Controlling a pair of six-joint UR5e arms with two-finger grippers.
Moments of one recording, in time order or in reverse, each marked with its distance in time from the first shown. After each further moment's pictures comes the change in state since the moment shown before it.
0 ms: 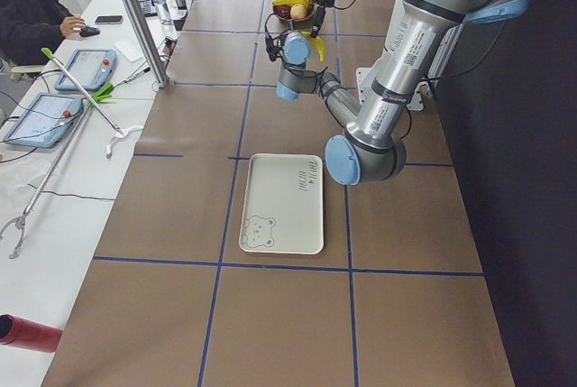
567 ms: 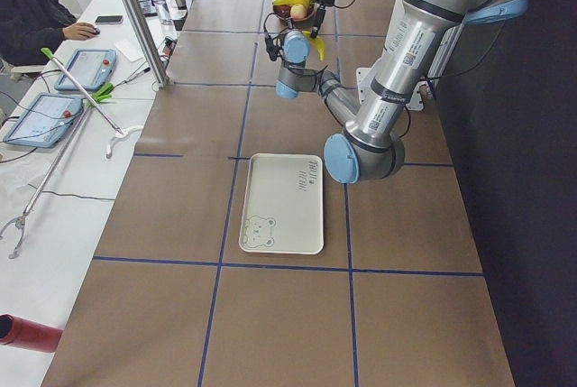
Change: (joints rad) left arm 0.001 -0.009 0.003 -0.002 0.004 -0.039; right arm 0.000 -0.004 0.016 -0.044 0.000 -0.033
